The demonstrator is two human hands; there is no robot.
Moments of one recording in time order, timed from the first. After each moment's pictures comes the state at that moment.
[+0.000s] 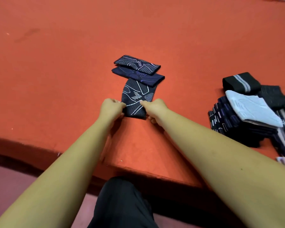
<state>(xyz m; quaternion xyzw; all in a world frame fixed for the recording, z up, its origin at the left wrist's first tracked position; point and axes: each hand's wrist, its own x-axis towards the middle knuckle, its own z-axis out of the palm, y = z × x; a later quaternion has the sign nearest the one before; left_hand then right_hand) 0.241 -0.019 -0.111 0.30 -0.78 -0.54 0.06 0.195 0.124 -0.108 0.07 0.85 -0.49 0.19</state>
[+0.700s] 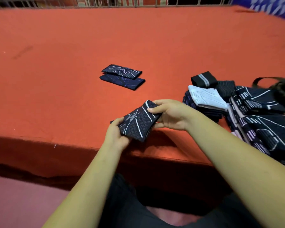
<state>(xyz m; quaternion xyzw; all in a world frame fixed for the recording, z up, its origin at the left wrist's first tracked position) 0.344 0.095 -0.109 0.27 -0.27 -0.93 -0.01 0.300 0.273 -0.032 -0.09 0.62 -0.68 0.38</state>
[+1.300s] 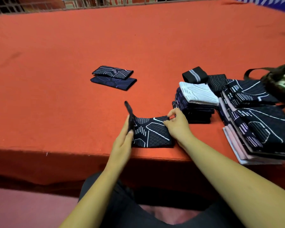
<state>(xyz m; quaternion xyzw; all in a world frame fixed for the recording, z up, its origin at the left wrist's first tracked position) 0.391 0.126 -0.124 0.01 -0.79 -0.60 0.11 0.299 0.307 -0.121 0.06 0.84 -0.53 -0.01</state>
